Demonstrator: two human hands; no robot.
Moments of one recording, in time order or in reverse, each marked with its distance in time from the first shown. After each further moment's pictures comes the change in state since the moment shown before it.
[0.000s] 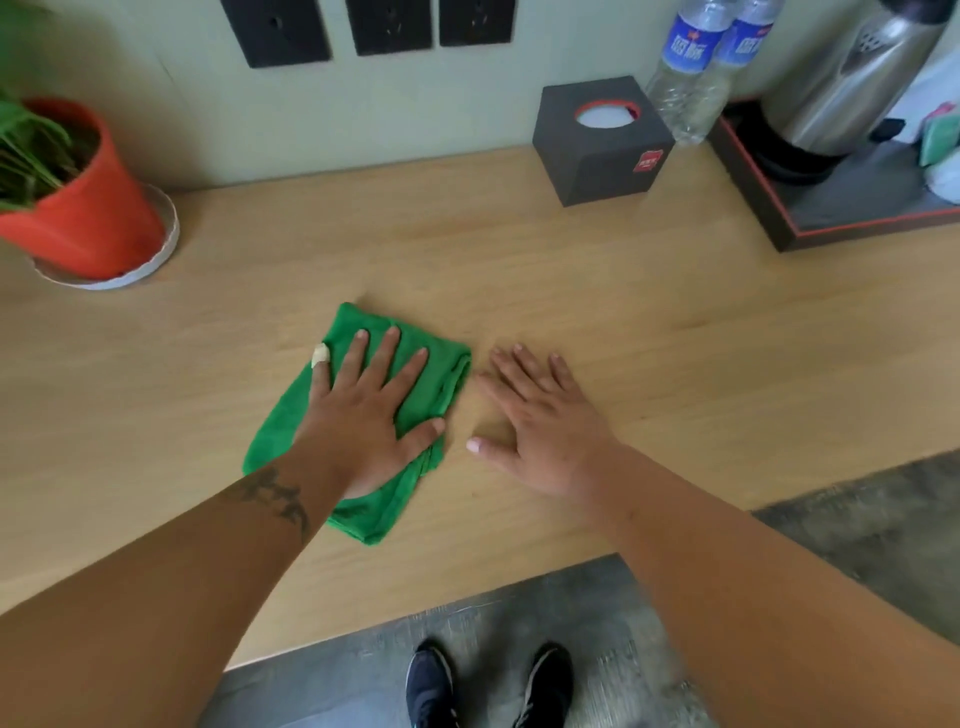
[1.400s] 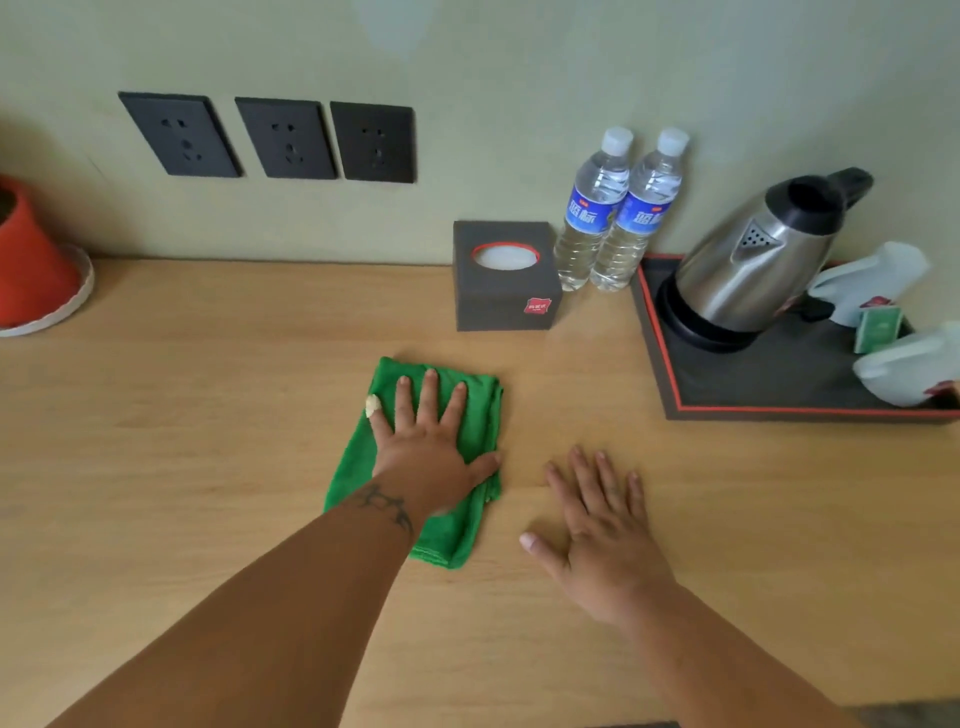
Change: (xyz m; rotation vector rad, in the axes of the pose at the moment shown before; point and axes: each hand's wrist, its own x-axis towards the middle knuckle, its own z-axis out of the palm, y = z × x) left_hand 0.175 0.229 -0.040 -0.133 -0.043 -0.338; right_hand -0.054 0.261 -0.005 -0.014 0.077 0.121
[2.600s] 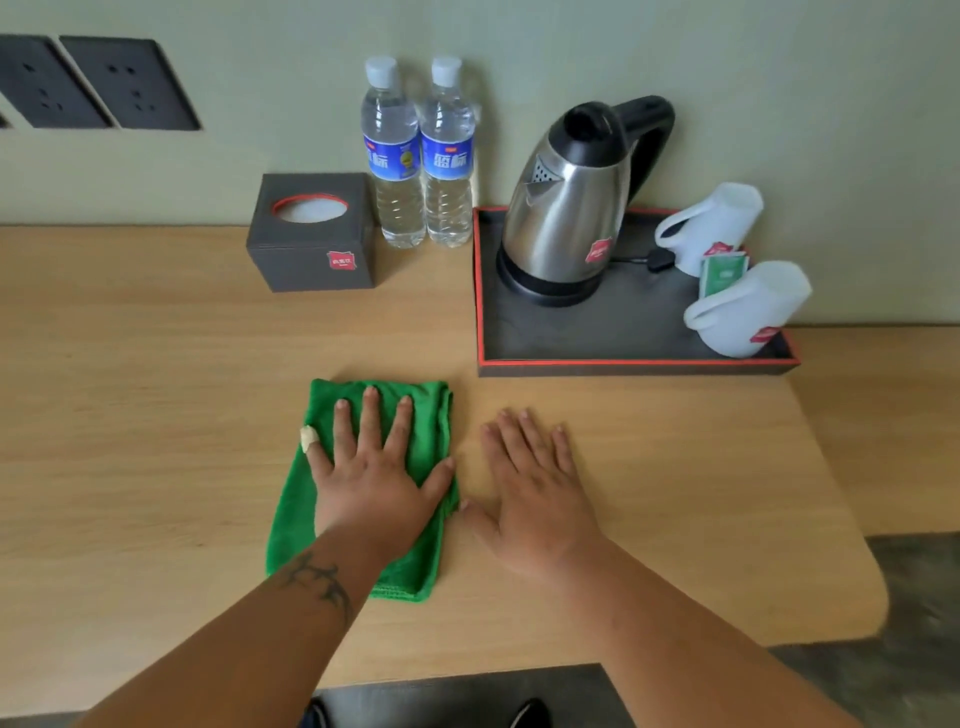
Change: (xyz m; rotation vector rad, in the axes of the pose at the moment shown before) left_hand -0.048 0.208 0.051 -0.026 0.136 -0.160; right_hand -0.032 0.169 -0.016 0.087 0.019 -0.134
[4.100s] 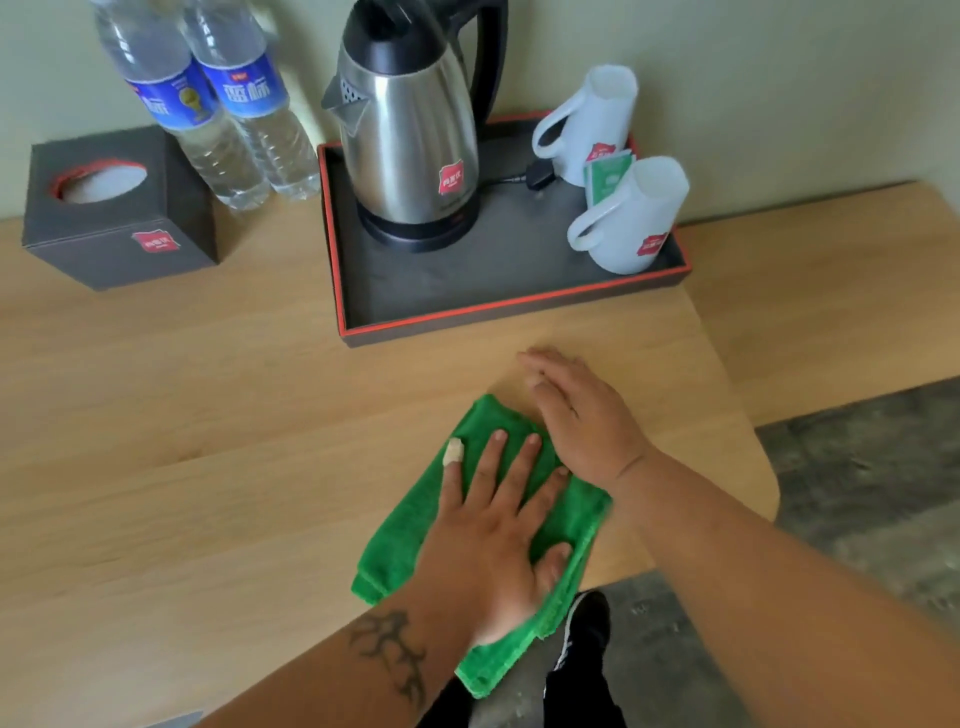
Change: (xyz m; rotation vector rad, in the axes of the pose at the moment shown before) left_hand -0.082 0.167 0.024 0.013 -0.221 0.756; right_hand -0.037 0.146 -0.044 0.679 0.208 0.248
